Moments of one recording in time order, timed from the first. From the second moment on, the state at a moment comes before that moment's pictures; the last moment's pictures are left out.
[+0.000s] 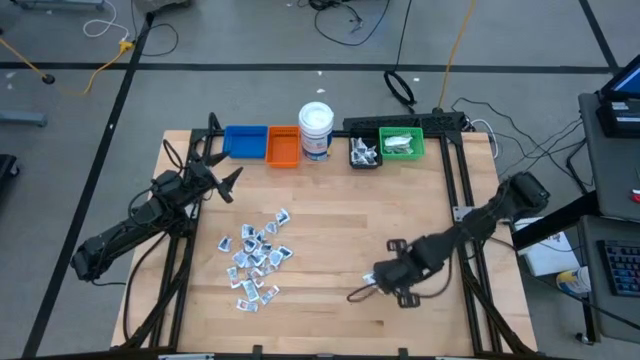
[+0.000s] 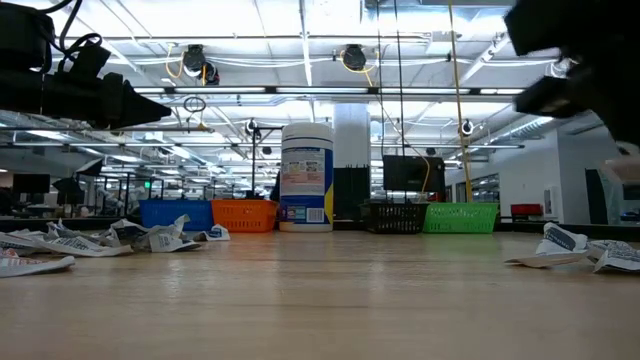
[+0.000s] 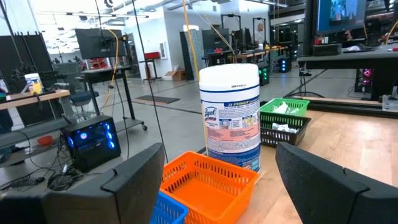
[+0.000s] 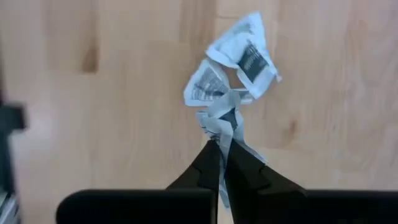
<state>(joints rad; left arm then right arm) 0.62 0.02 0.02 0.07 -0.05 0.13 0.52 1.59 1.07 -0.87 -0.08 0.43</state>
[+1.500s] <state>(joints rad) 0.62 0.02 0.02 0.07 -0.05 0.13 -0.61 1.67 1.25 -0.94 -0.08 -0.31</state>
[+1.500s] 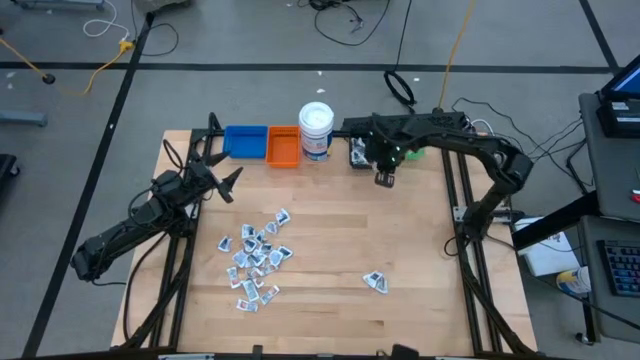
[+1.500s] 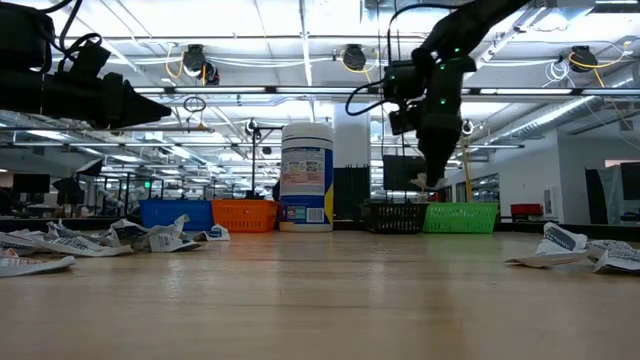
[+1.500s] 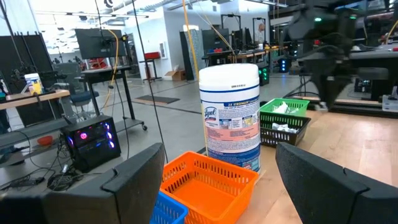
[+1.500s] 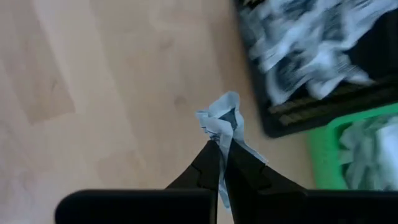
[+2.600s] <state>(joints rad) 0.62 0.02 0.02 0.07 -0.05 0.13 -0.75 2.02 1.70 -1.03 -0.03 -0.09</state>
